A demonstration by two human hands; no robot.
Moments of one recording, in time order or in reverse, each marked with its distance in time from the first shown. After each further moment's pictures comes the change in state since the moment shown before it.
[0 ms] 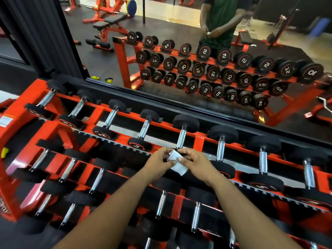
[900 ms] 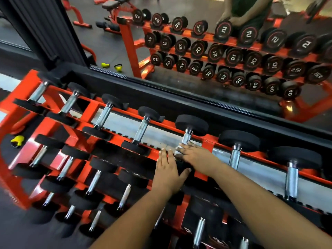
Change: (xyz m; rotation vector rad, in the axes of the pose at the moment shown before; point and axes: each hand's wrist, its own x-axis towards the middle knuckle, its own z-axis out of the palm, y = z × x) left_hand 0.080 -0.038 0.074 0.633 0.140 -0.187; right_hand 0.159 0.097 -0.043 -1.212 -0.249 -0.776
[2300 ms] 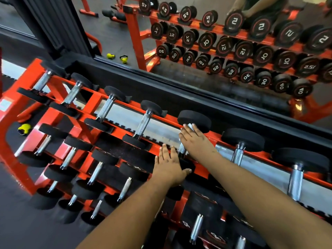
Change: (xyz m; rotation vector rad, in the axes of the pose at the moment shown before) left_hand 0.015 0.015 -0.013 0.221 -0.245 -0.114; right_hand 0.031 0.001 -0.020 -0.380 -0.176 0.216
